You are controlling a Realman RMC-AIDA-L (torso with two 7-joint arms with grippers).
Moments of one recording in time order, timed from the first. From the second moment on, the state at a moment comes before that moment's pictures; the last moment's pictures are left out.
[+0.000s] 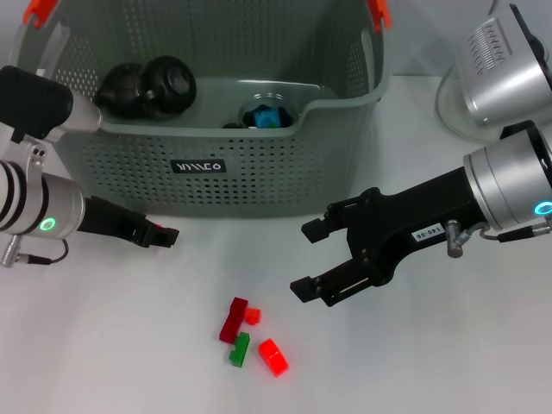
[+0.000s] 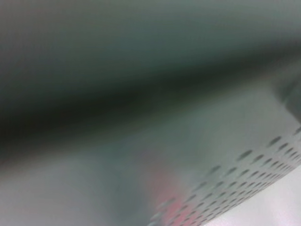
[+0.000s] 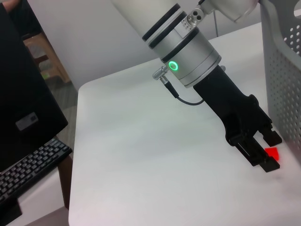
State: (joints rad) left arm -0.48 -2.17 1.05 1.06 2.58 1.15 -2.29; right arm 0.63 2.10 -1.28 -1.15 -2.03 -1.60 2.00
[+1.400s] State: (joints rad) left arm -0.48 -2.16 1.02 1.09 2.59 1.26 -2.28; right arm 0.63 2.10 -1.28 -1.15 -2.03 -1.60 2.00
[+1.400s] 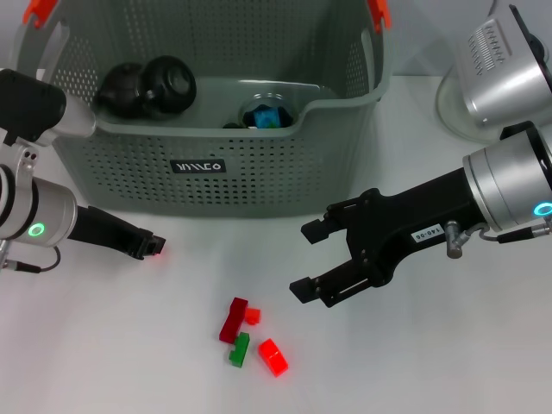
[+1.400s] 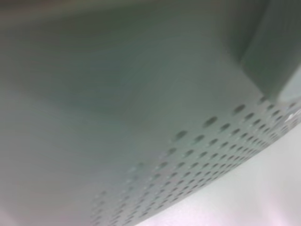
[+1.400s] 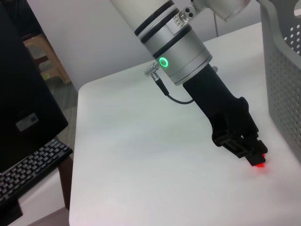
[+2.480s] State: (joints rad) left arm -0.49 -2.16 1.04 1.10 2.59 1.28 -2.25; right arm 0.63 2.10 -1.28 -1.15 -2.03 -1.60 2.00
